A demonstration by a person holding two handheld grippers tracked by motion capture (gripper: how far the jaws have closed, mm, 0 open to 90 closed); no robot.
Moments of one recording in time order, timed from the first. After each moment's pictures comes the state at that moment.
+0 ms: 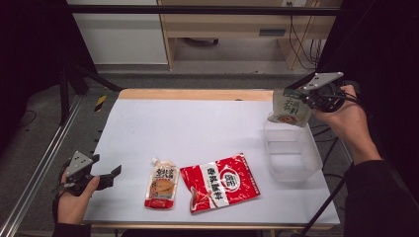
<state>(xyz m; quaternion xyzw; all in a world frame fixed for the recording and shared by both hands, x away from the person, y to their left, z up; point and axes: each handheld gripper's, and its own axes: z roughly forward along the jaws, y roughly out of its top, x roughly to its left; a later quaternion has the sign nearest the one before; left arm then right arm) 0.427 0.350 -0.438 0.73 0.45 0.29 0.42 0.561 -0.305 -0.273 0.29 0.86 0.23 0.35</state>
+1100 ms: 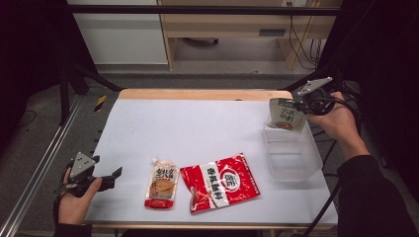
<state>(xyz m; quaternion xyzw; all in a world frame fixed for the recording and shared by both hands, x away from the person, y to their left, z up) 0.425 0.345 -0.439 0.75 0.45 0.30 0.40 0.591 -0.313 -0.316 0.31 0.88 0.23 0.29</state>
